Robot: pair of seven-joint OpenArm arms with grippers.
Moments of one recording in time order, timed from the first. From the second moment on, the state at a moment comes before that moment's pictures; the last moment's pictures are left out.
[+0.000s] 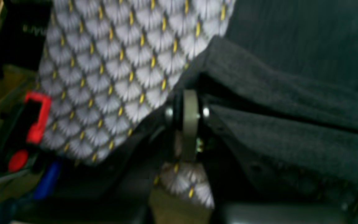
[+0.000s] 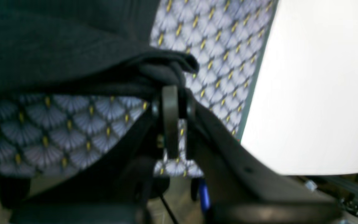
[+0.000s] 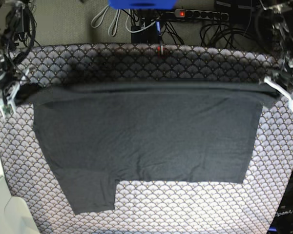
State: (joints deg) left arm 12.8 -18.0 -31.7 95.6 -12.6 -14.2 48.3; right arm -12.4 14.0 33.2 113.6 1.0 40.2 -61.0
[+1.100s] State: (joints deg) left arm 1.2 -22.5 -26.1 86.6 -12.6 -13.7 61.7; right arm -7.3 19.9 21.7 107.7 0.2 40.4 -67.5
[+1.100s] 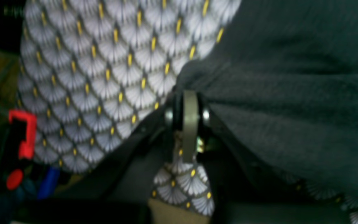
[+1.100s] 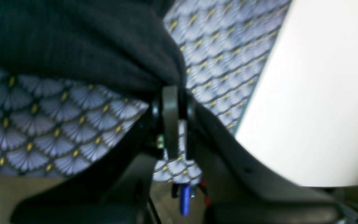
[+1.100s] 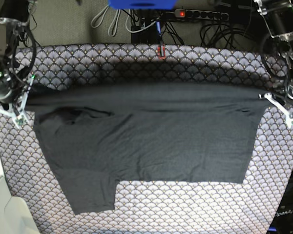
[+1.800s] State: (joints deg) left arm -5.4 -24.5 -14.4 85.2 -12.5 -13.6 70.8; right arm -6.9 19.2 22.1 110.9 0.1 40.4 -70.5
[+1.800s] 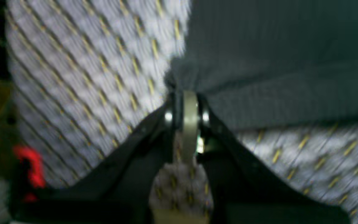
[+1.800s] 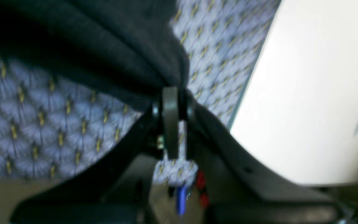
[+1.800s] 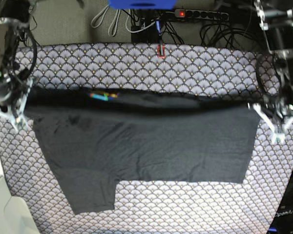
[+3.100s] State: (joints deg) left arm 14.3 -25.4 -20.9 101.6 -12.8 -16.4 60.6; right arm -20.2 19.7 24.1 110.9 0.2 40.3 -60.0
